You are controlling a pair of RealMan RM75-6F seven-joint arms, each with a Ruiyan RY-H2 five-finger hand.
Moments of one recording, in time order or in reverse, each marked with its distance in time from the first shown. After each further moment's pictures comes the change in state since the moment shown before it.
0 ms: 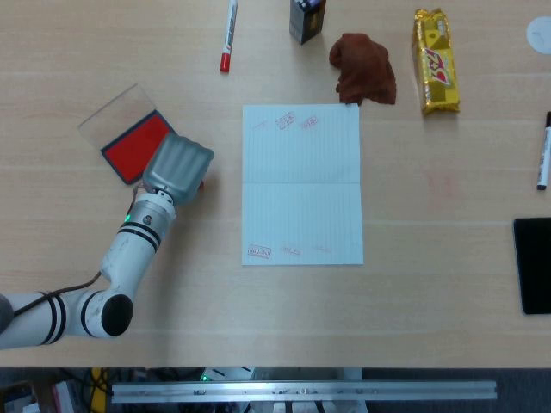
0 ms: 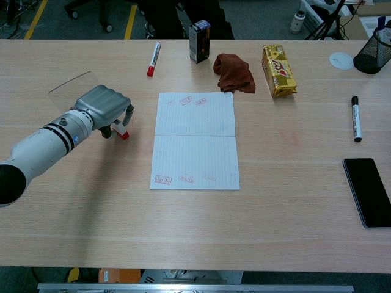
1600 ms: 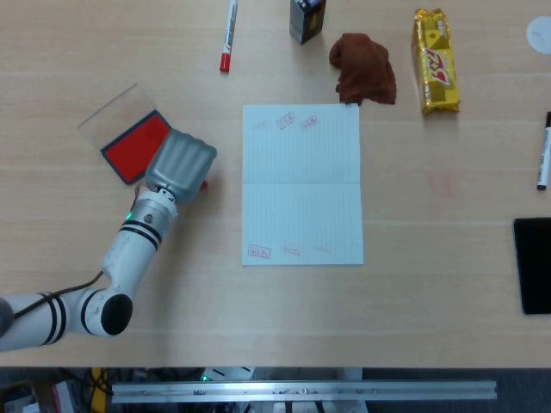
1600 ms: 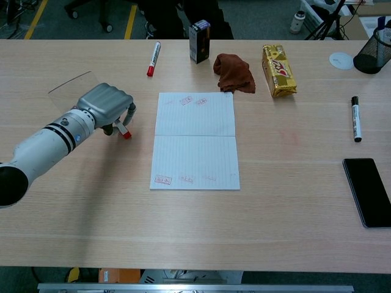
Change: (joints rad) left arm 0.033 -0.019 -0.030 0.049 0.089 -0.017 -0.038; right arm -0.001 0.001 0.000 -0.004 0.001 -0.004 -0.005
